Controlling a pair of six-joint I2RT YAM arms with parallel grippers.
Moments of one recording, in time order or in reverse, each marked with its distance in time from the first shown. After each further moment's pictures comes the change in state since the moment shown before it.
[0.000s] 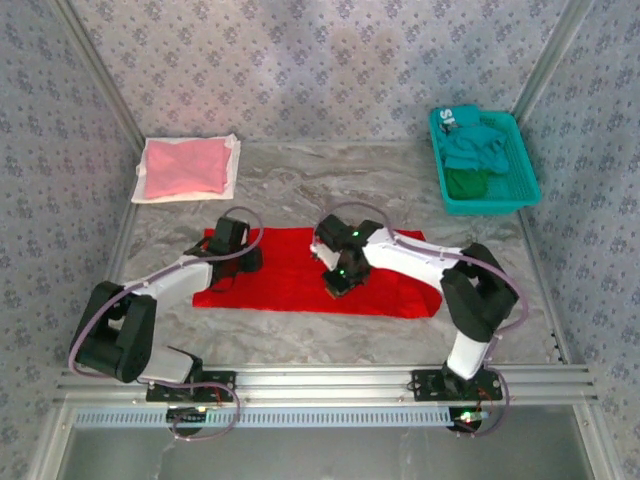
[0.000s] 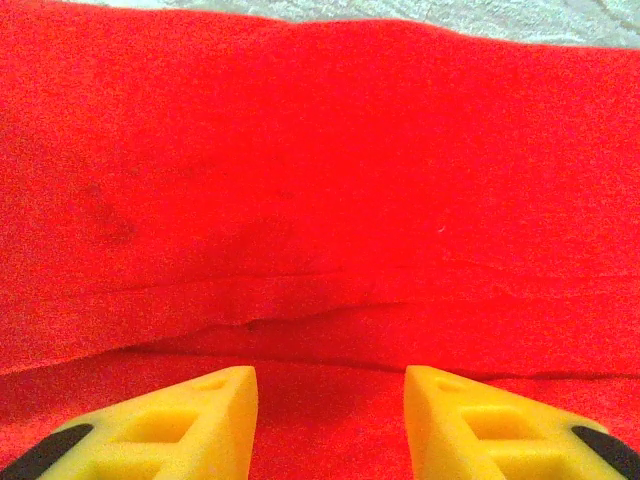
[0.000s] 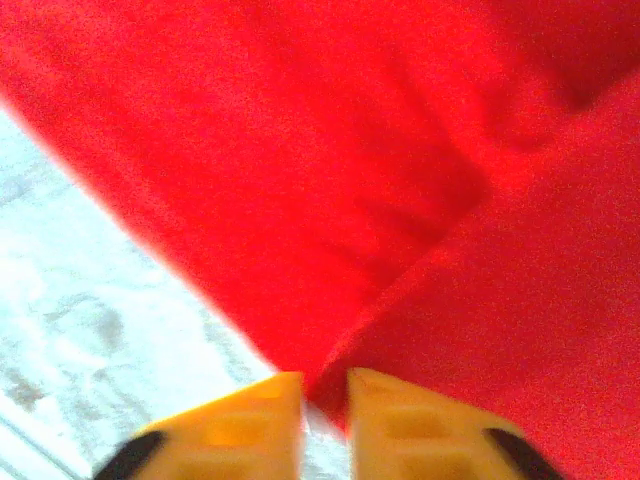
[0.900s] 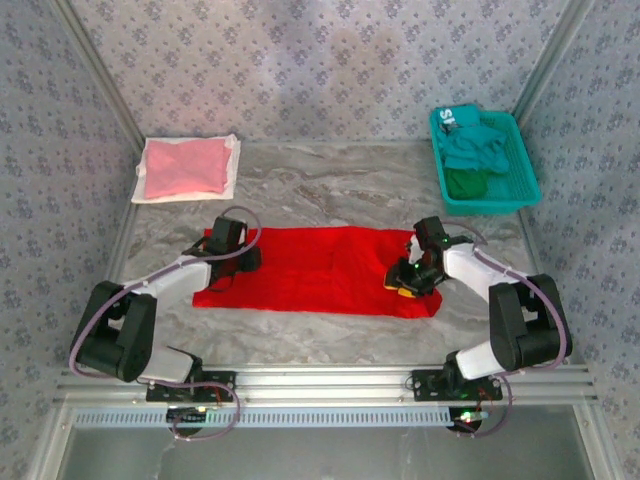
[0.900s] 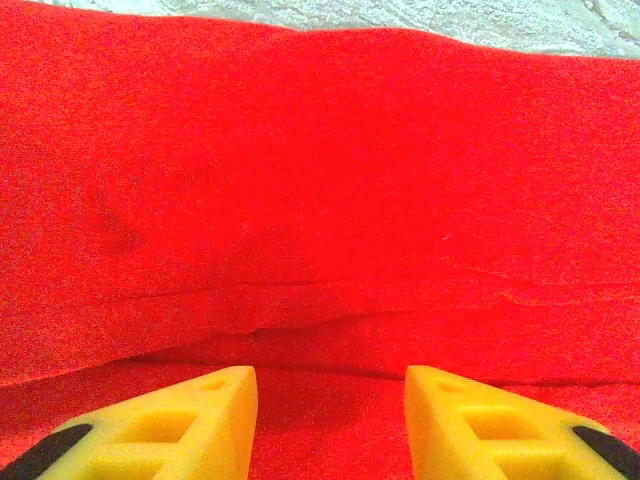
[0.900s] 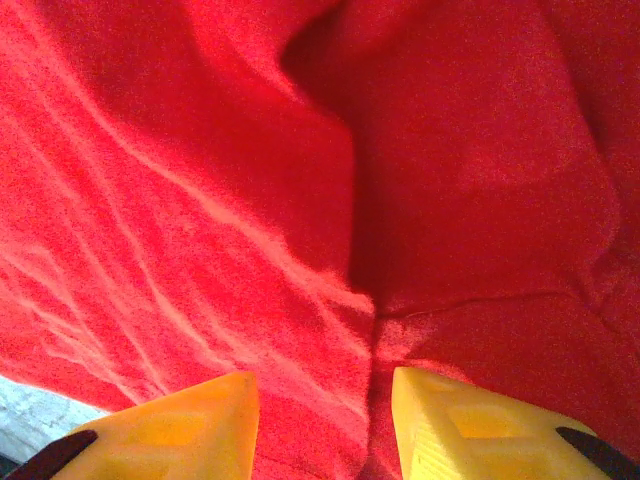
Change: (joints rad) left arm 0.019 0.004 -0.004 0.019 0.026 0.008; right arm -0.616 -0.319 -0.485 0.209 -0.210 0.390
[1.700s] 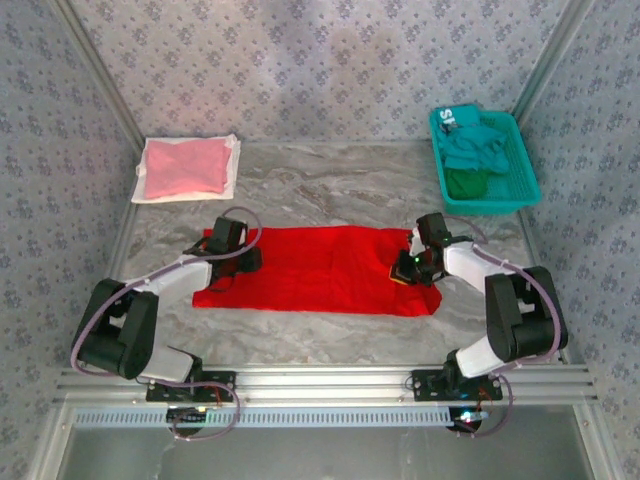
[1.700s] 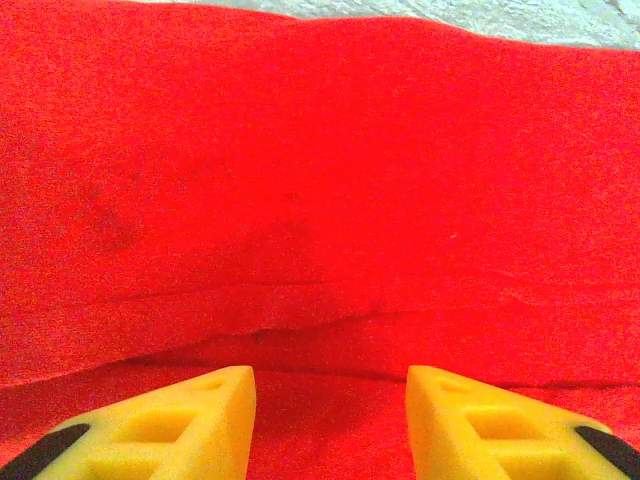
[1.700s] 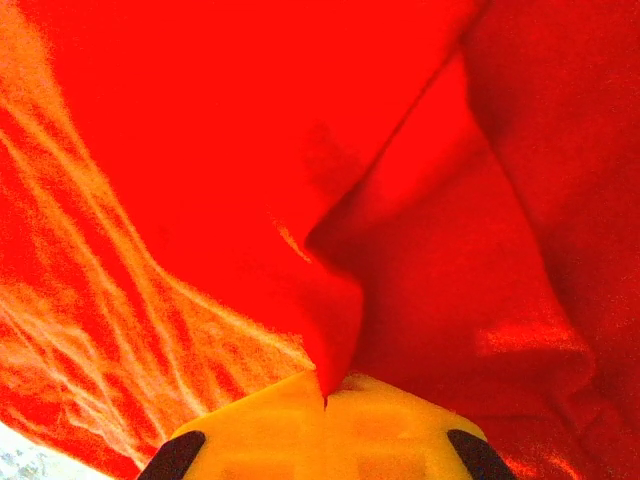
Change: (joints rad) left arm 0.018 0.013 0.000 0.003 0.003 -0.005; right arm -0.032 0.034 -0.003 0.153 0.000 -0.008
